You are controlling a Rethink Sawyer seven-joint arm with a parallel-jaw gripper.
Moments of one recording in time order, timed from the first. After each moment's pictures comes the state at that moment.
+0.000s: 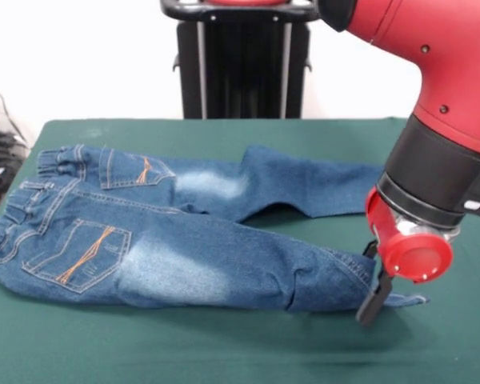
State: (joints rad) arm 0.32 0.08 -0.92 0.90 0.86 0.78 3.11
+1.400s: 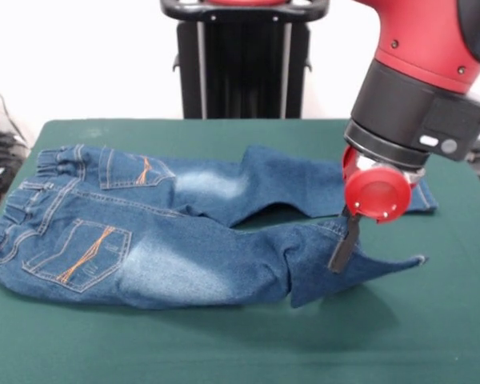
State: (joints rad) arm 0.36 -0.10 -0.78 1.17 0.82 0.61 3.11
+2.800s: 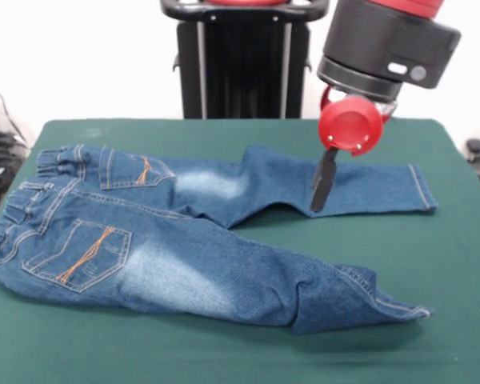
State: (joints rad) arm 0.30 -0.33 -0.62 1.34 0.61 0.57 3.11
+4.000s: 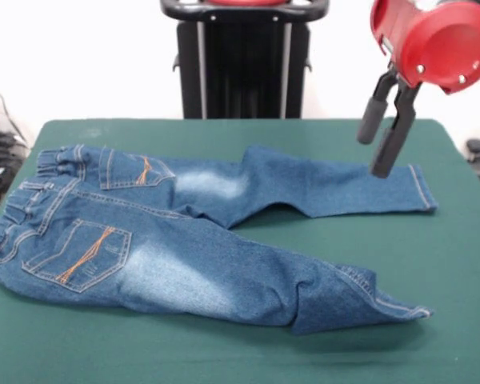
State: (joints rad) arm 0.19 -0.25 -0.72 0.79 0.53 1.07 3.11
